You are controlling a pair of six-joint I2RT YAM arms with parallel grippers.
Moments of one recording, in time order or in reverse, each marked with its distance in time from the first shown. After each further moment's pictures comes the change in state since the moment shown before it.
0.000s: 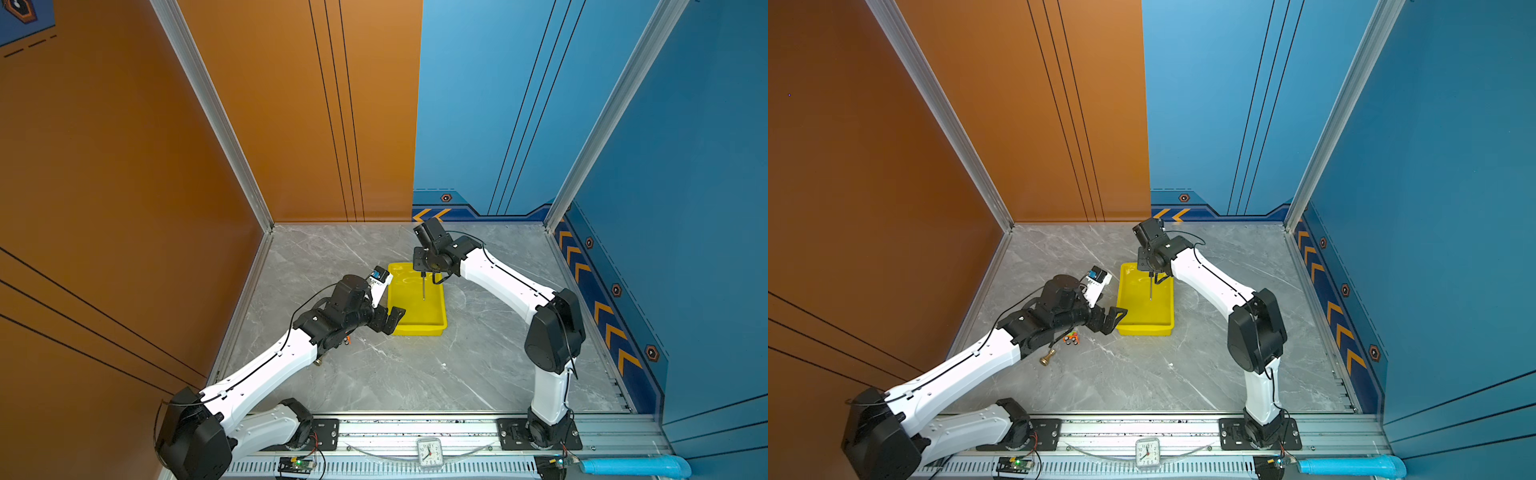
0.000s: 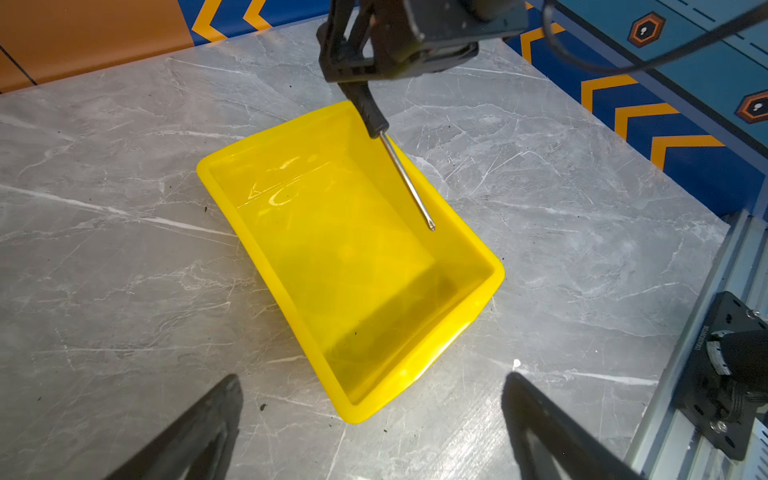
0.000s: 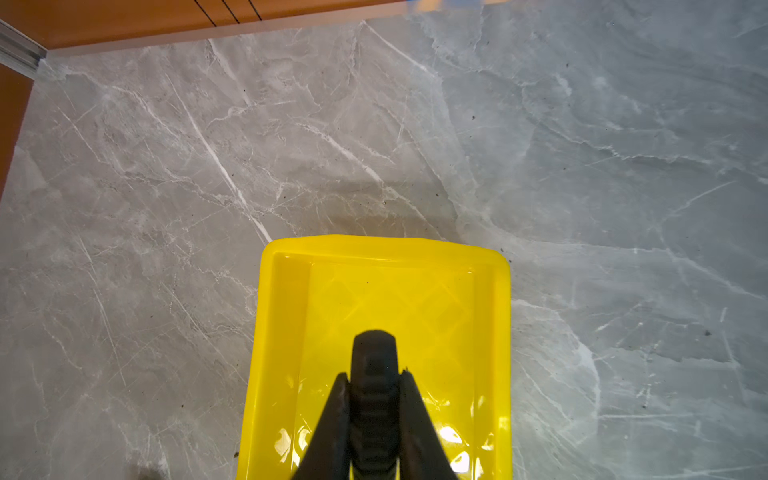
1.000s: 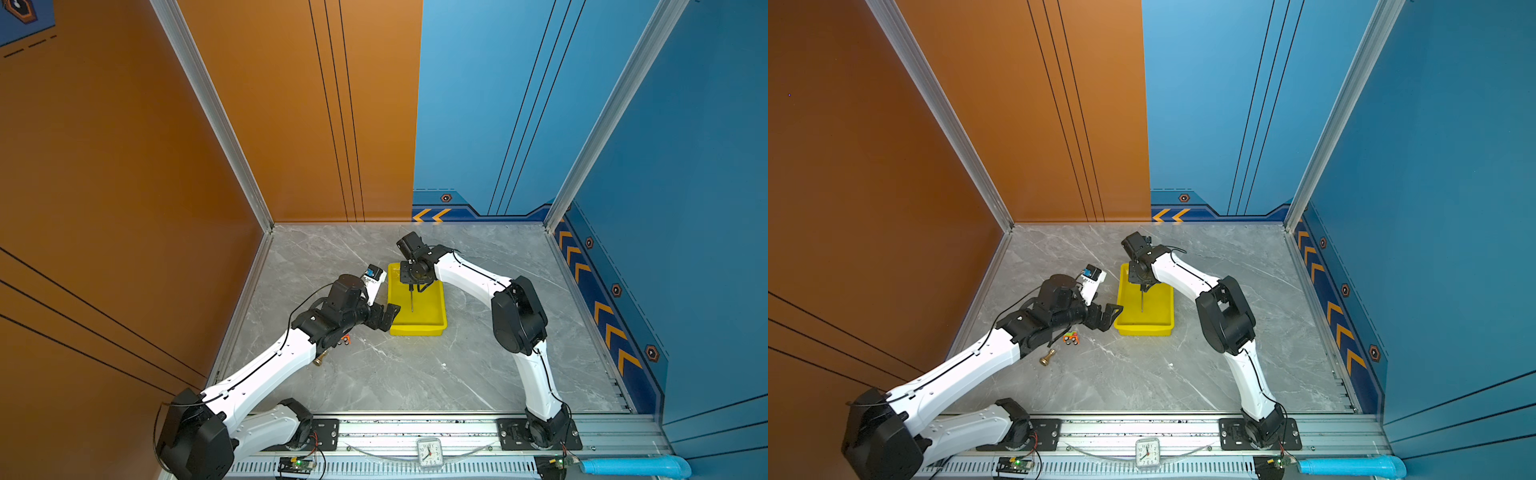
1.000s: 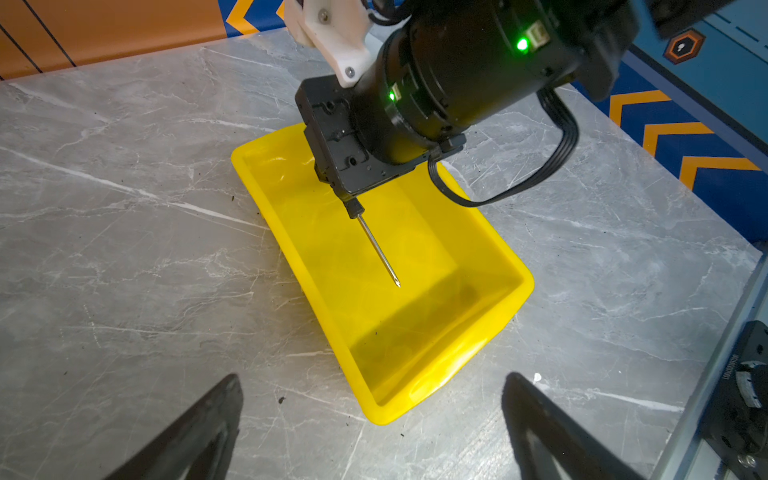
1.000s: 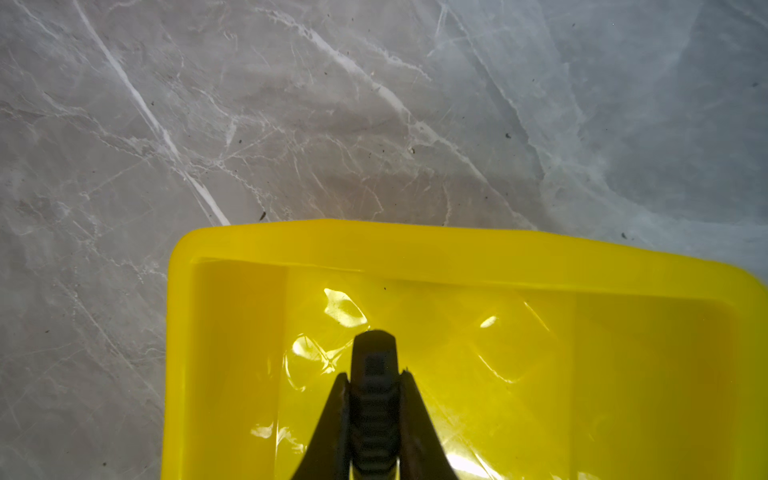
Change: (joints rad) left arm 0.037 0.000 -0.031 0.020 -0.016 -0.026; right arm 0.021 0.241 0.058 0.029 -0.048 0.030
